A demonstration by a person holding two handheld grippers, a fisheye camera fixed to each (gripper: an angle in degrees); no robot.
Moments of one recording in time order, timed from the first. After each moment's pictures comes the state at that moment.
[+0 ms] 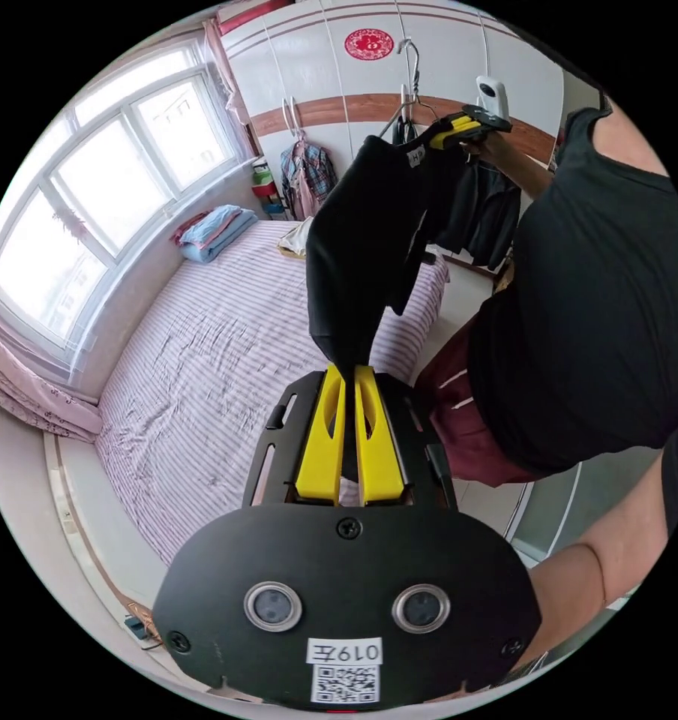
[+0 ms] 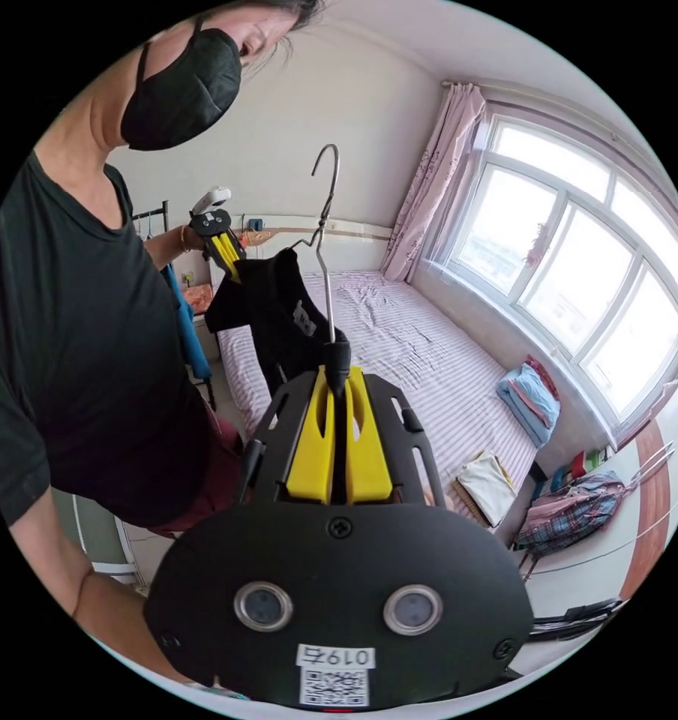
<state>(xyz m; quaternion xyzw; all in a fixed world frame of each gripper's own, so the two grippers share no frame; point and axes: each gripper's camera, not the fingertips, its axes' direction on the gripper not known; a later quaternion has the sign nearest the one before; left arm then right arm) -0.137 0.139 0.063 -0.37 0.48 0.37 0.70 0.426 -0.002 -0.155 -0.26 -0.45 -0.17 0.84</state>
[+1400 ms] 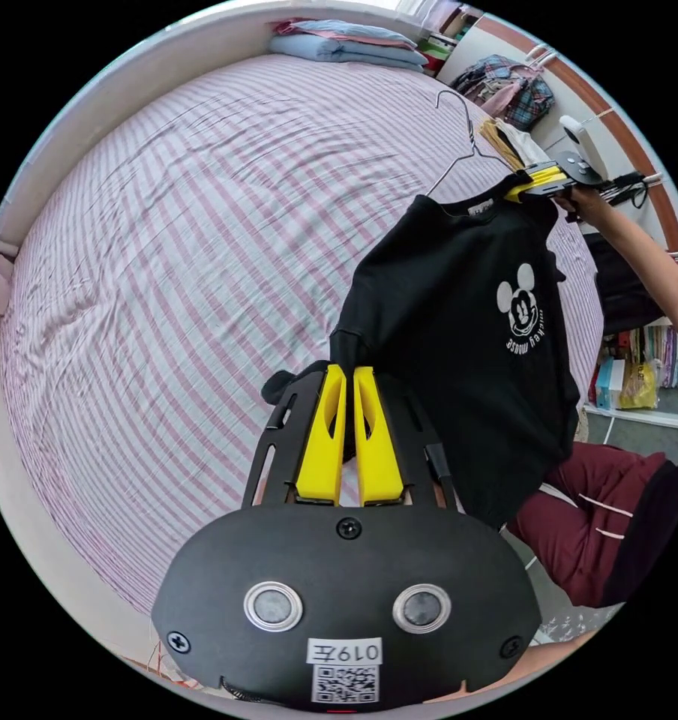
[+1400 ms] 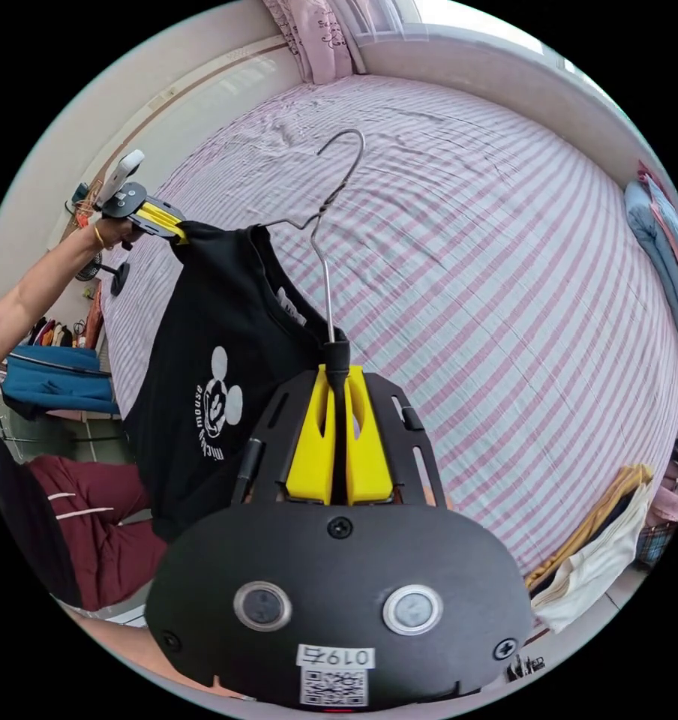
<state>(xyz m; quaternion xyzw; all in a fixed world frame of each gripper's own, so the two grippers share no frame) 0.020 0.203 0.944 -0.62 0.38 0.25 0.64 0.286 -0.027 0.833 -0.58 -0.44 -0.11 0.68</state>
